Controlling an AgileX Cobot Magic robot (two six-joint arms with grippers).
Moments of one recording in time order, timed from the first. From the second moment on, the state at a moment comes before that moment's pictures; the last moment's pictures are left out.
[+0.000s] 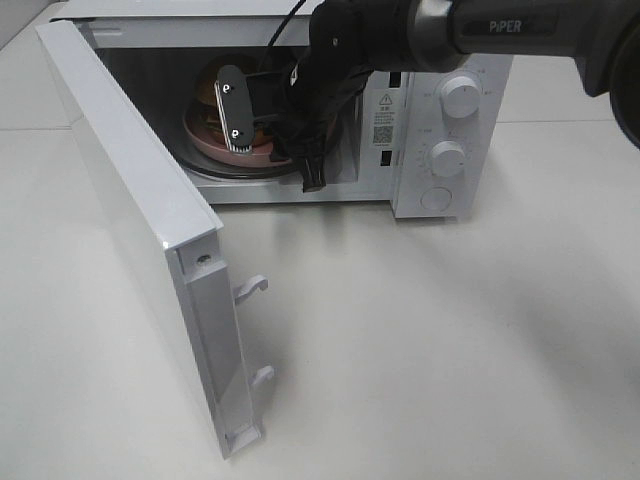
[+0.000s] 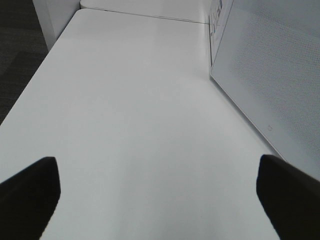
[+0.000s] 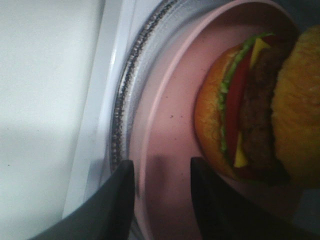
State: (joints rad) left arm -0.03 -0.01 -0.52 0.08 1.09 -0.14; right arm 0.58 2.32 -1.87 -0.05 0.46 -1.33
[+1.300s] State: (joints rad) left arm -0.03 -0.01 -0.52 0.08 1.09 -0.14; right arm 0.58 1.85 -1.17 -0.08 0.16 -1.22
